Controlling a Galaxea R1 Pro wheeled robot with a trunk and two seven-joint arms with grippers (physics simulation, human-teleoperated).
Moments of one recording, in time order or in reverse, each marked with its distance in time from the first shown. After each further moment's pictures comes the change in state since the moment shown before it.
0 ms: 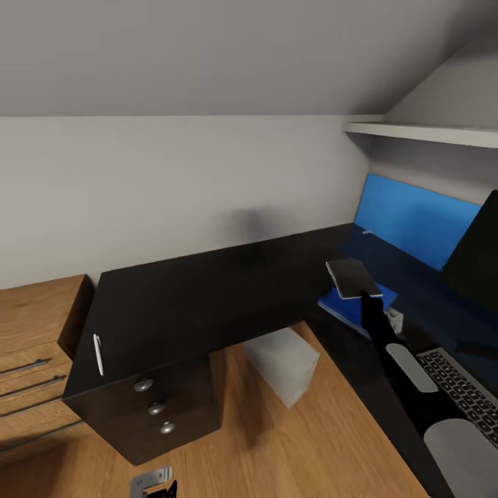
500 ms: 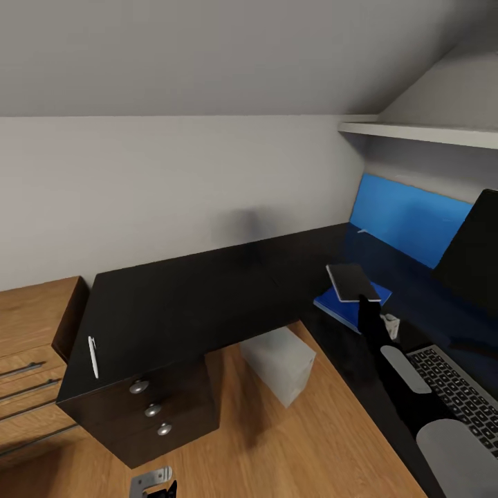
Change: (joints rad) left arm 0.000 0.001 0.001 0.001 0.000 -0.001 -0.002; right arm 0.000 0.032 0.003 0.029 -0.064 -0.044 -0.002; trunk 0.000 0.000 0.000
